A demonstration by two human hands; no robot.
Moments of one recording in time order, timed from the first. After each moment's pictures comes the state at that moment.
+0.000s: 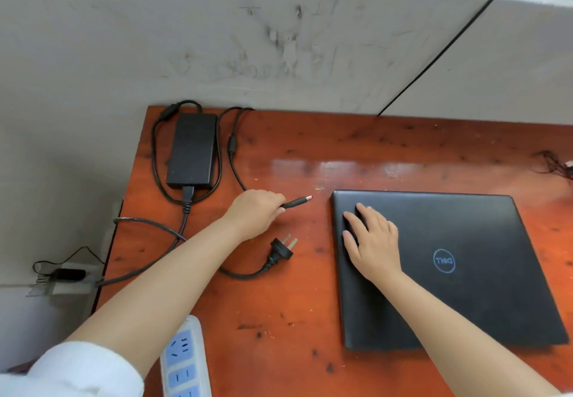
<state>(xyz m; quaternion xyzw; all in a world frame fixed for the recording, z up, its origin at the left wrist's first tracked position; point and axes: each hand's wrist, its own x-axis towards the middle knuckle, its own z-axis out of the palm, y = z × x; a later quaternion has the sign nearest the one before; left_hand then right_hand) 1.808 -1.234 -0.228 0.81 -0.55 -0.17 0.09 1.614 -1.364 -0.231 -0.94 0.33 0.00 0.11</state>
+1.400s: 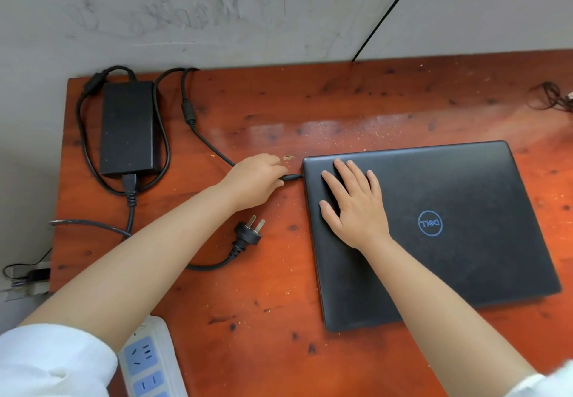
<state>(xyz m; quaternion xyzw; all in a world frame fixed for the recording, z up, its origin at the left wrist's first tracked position) 1.794 -1.297 -0.245 0.75 -0.62 -0.23 0.07 1.609 -1.388 -0.248 -0.94 0.31 0.02 0.14</state>
